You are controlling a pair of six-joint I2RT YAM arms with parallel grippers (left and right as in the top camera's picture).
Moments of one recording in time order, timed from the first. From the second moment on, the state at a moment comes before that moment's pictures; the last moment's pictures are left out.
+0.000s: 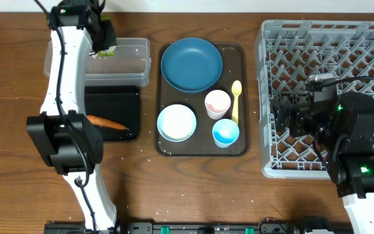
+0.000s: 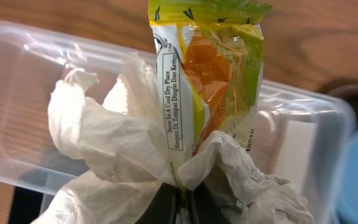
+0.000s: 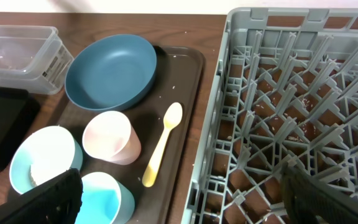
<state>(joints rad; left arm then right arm) 0.05 2.14 2.10 -1.09 -0.08 -0.18 0.05 0.94 0.92 -0.58 -0.26 0.04</state>
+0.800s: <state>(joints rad) 0.05 2.27 2.08 -1.11 -0.06 -0.20 0.05 0.94 0.92 -0.58 -0.26 0.04</state>
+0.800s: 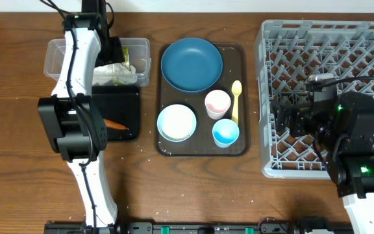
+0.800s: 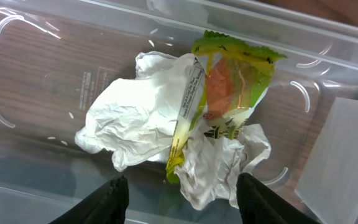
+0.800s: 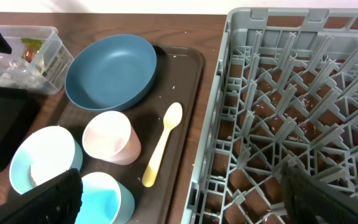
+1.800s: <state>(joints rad) -0.20 1.79 2.00 -1.54 -0.01 -0.17 0.05 0.94 0.92 -0.58 -0.26 0.04</state>
